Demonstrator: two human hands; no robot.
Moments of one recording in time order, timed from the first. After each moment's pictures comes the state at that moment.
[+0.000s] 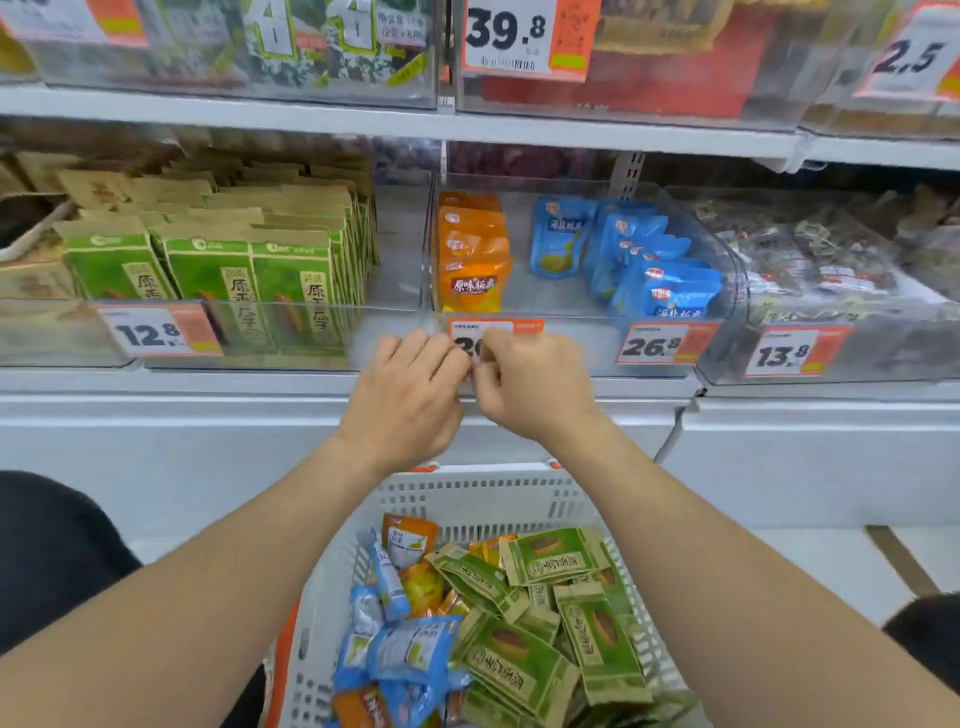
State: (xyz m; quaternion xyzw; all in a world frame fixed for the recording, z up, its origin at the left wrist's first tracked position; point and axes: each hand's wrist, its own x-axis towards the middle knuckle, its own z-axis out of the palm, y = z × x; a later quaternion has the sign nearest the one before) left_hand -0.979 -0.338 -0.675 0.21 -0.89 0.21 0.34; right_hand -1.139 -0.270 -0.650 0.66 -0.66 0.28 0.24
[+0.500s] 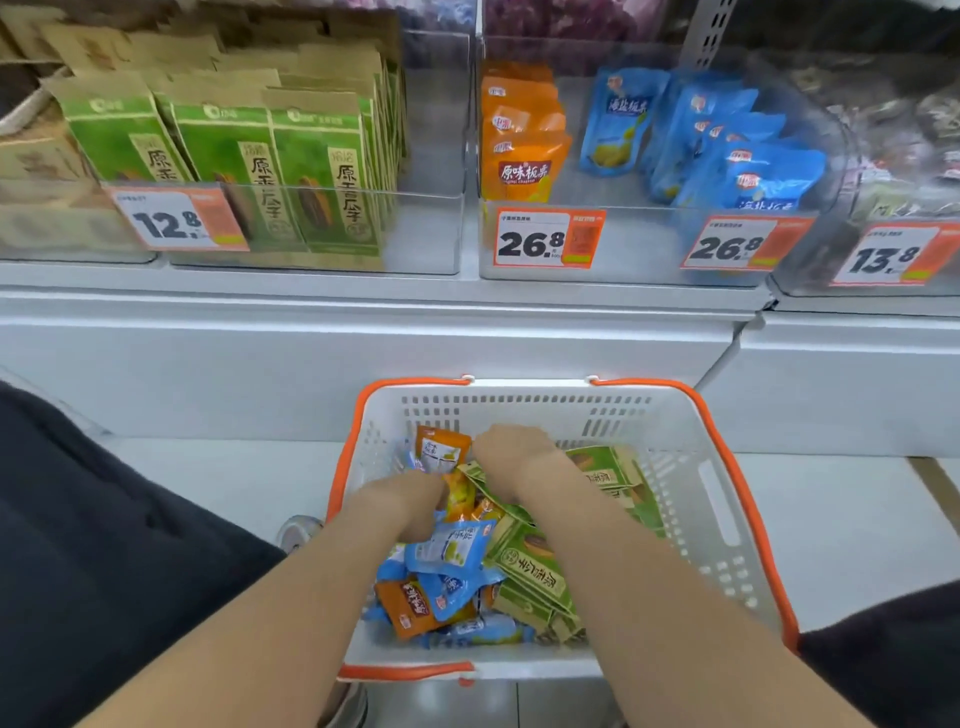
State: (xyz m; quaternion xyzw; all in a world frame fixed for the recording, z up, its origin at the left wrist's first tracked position) left_hand -0.911 -0.281 -0.841 0.38 -0.84 -0.21 -0.33; right_hand -1.064 -0.234 -0.786 0.69 -0.67 -0.20 -0.19
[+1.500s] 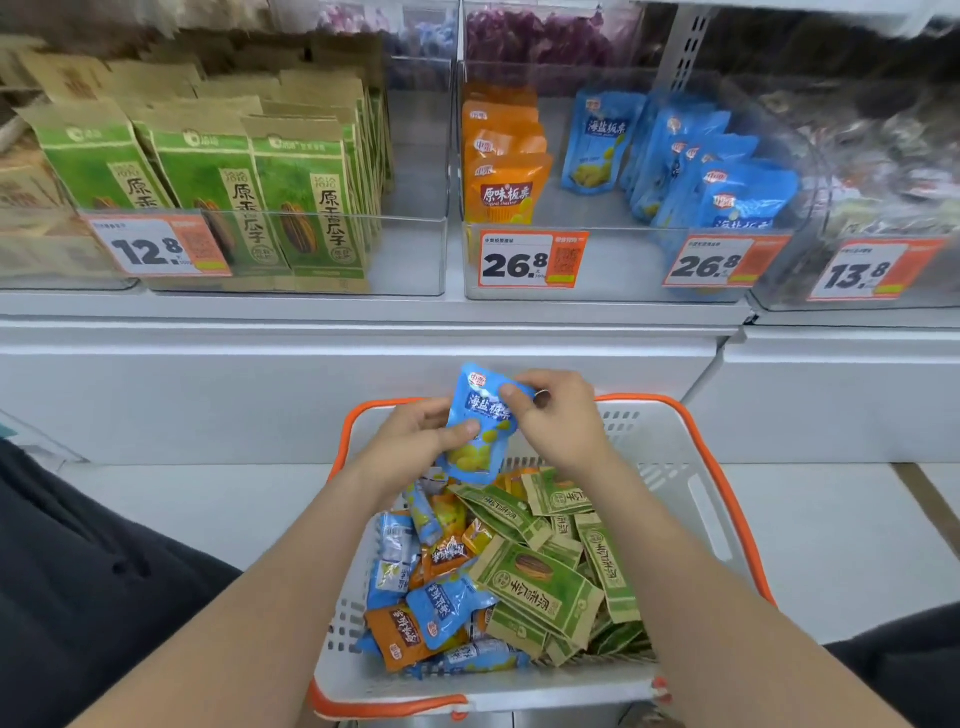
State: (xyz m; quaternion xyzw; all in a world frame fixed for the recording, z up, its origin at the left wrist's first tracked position) left_hand -0.934 -0.299 -0.783 0.40 -0.60 -0.67 0.17; right_hand -1.123 -0.231 -0.779 0.49 -0.74 0.41 -0.21
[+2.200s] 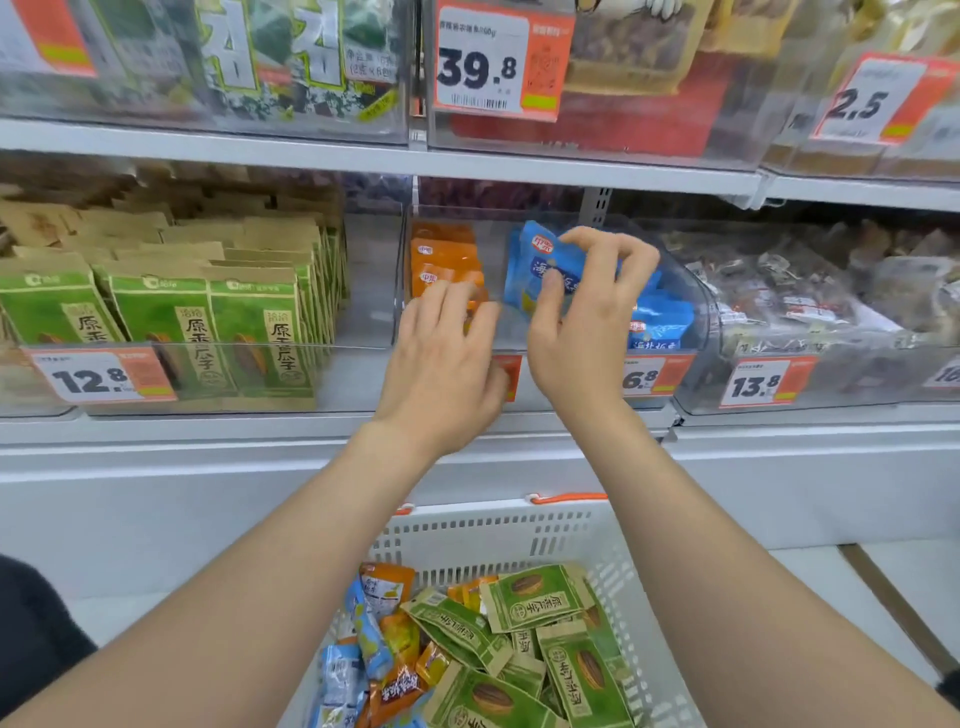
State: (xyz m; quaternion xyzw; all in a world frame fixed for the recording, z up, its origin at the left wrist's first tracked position) left_hand -1.042 -0.339 -0.628 0.28 -0.88 0.09 0.36; right_hand -1.173 -0.279 -0.597 0.46 -0.62 0.59 0.23
